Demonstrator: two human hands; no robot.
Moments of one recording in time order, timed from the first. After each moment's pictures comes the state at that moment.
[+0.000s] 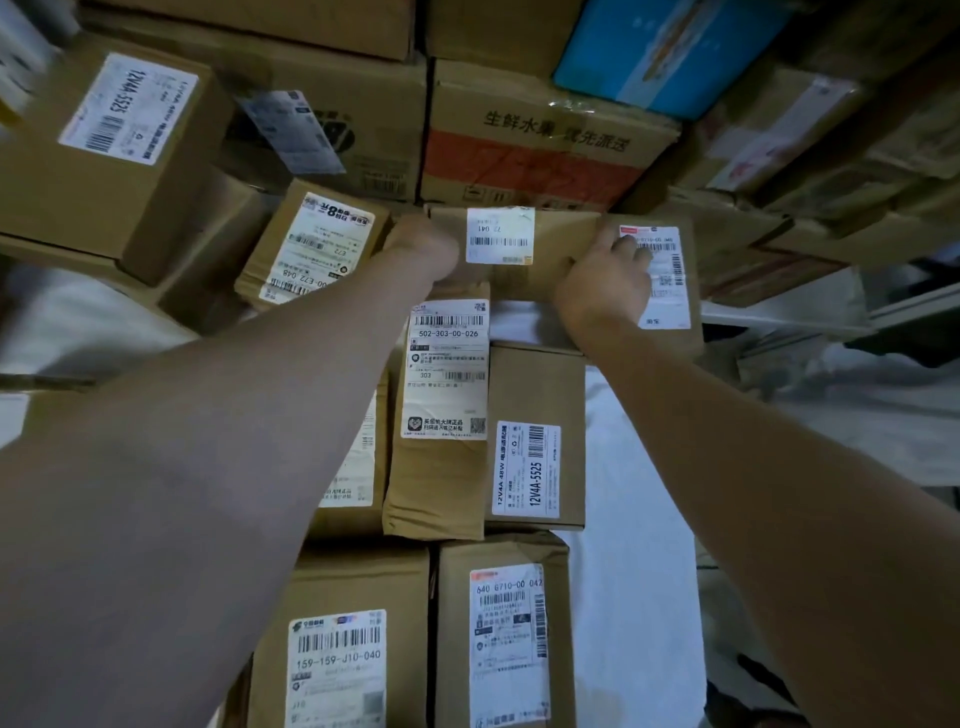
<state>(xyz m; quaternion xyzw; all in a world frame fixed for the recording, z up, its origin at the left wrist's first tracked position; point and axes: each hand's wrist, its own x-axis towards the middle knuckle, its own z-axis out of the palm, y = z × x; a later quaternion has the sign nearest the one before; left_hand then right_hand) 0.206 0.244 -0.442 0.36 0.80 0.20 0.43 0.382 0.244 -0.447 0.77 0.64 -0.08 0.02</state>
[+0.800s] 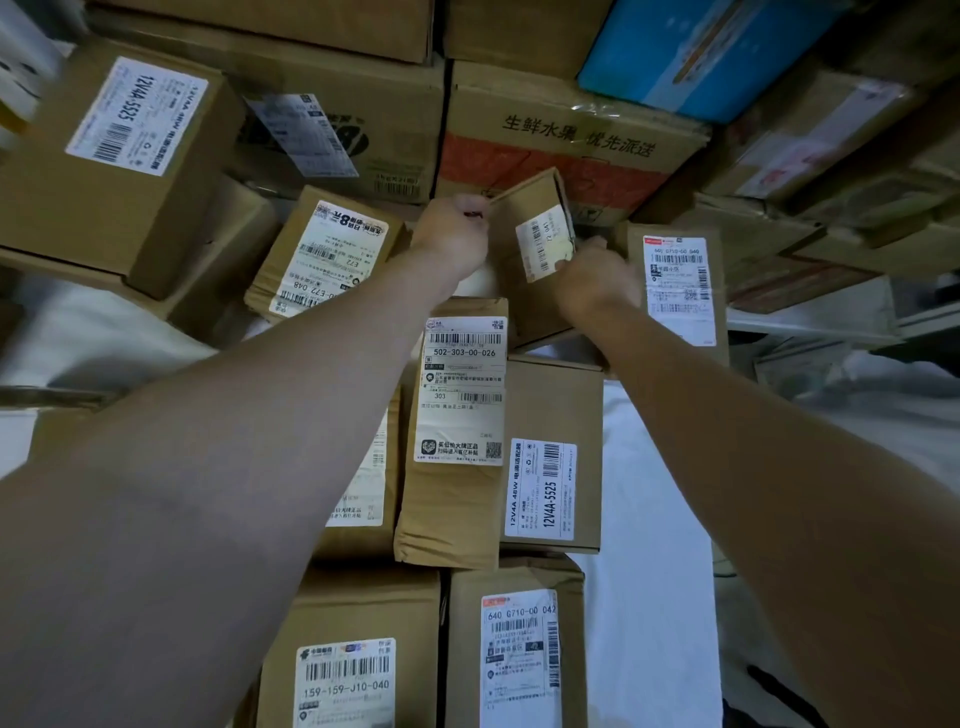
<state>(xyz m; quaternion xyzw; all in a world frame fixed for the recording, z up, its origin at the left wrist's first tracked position) 0.210 0.268 -0.456 0.35 0.72 0.33 0.50 0.364 0.273 -0.456 0.75 0.63 -0.20 0.05</state>
